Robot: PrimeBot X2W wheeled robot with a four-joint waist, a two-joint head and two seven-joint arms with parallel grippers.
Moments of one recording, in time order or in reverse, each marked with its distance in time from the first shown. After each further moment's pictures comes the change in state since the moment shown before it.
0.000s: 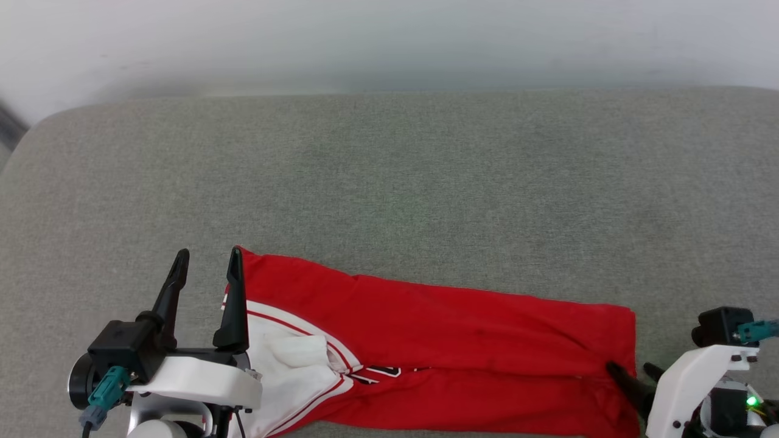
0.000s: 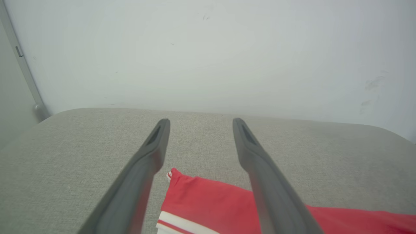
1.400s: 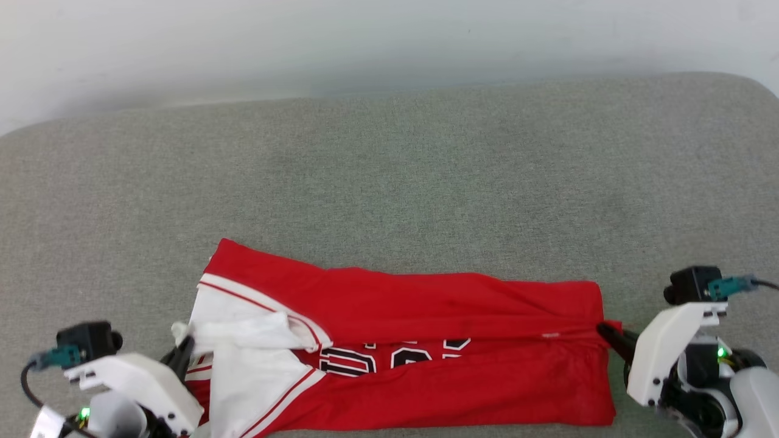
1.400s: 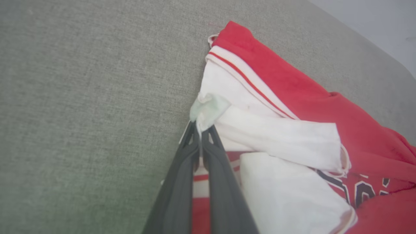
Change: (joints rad) left arm -0.021 0.083 0.080 0.305 -0.403 -0.120 0.421; right arm -0.229 -0.118 0.230 0.297 0.158 0.000 -0.158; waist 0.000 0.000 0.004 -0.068
